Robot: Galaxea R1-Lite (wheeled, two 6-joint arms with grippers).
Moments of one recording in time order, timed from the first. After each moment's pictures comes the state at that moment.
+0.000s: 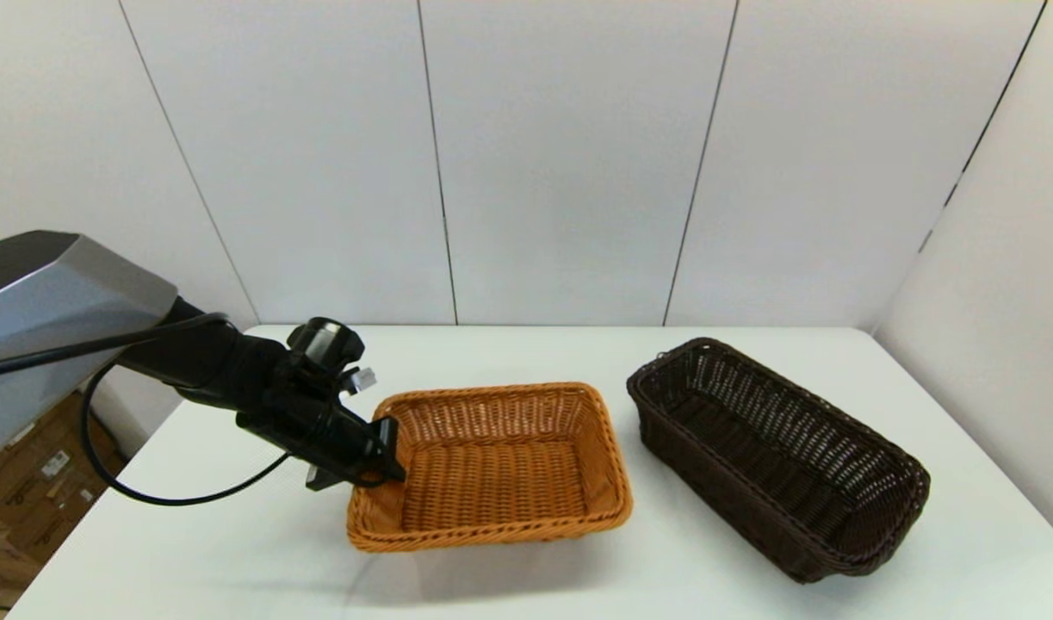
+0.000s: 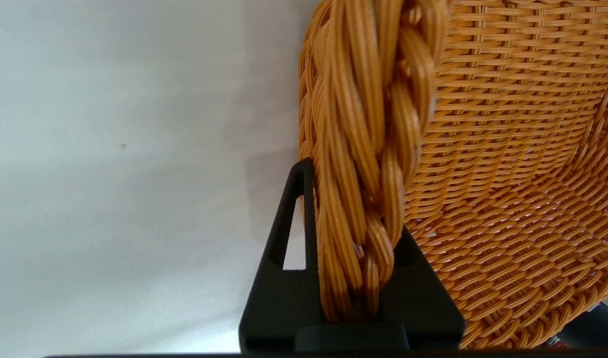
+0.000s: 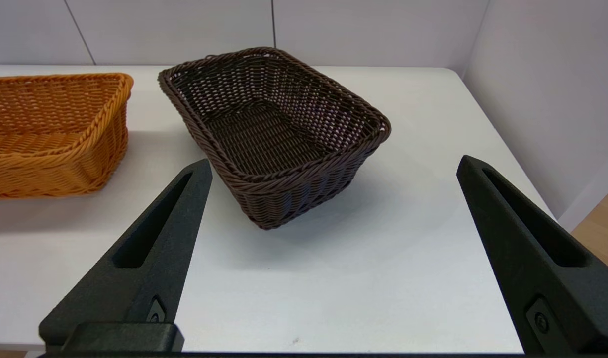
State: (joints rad) left arm -0.23 2.14 -1.12 0.19 -0.39 -0.39; right arm 0.00 0.00 0.00 -0.01 0.00 0.01
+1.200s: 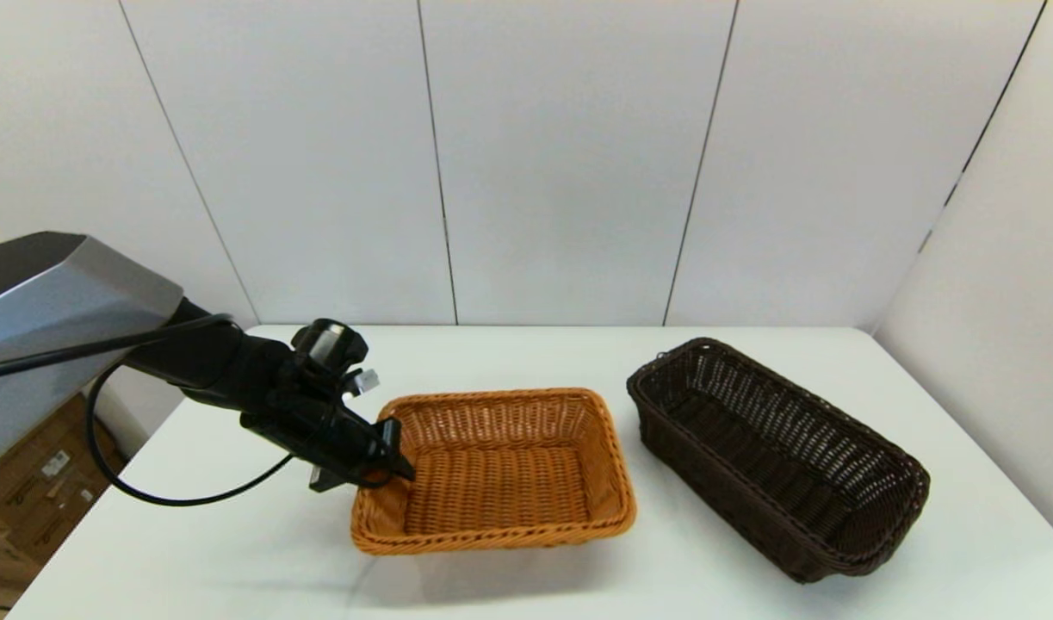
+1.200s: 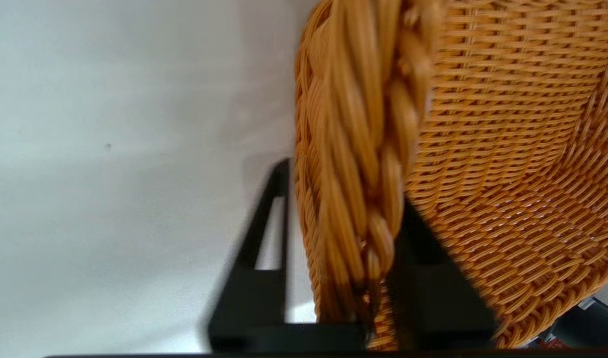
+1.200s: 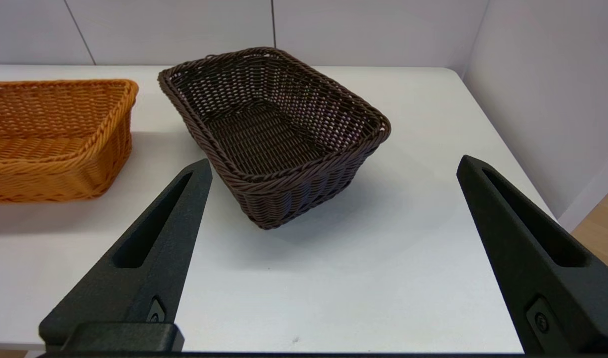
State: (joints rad) left arm -0.24 2.15 -1.13 0.20 -0.40 -0.40; right arm 0.00 0.00 0.00 -0.01 0.00 0.01
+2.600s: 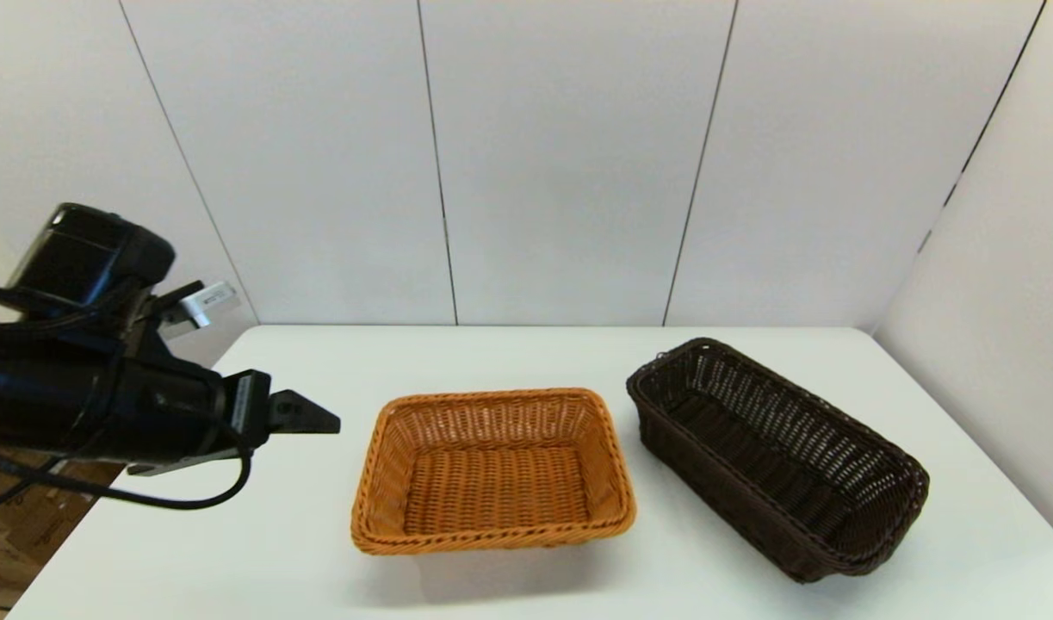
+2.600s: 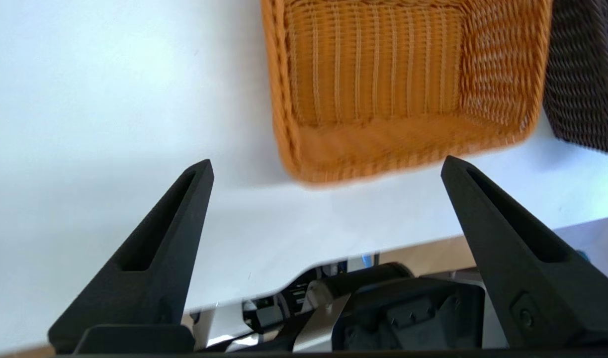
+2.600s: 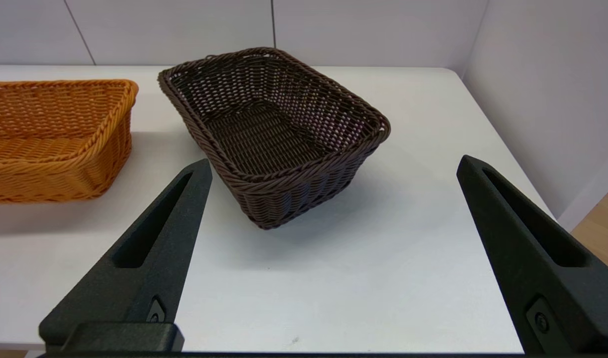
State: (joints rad) left arm -0.25 1.45 -1.00 0.46 -0.21 -0.39; right arm 0.00 0.00 0.00 -0.01 0.00 0.01
